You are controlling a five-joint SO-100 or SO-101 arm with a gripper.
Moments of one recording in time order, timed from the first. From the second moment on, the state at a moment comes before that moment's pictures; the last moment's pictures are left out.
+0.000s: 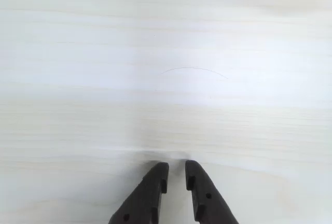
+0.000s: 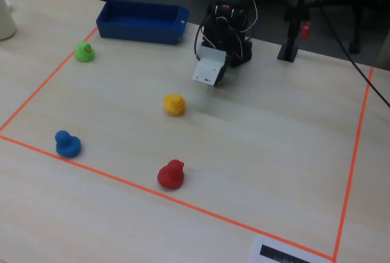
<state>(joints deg) 1.6 189.8 178.1 76.3 -87.4</state>
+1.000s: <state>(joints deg) -2.5 156.6 163.0 33.9 -87.4</state>
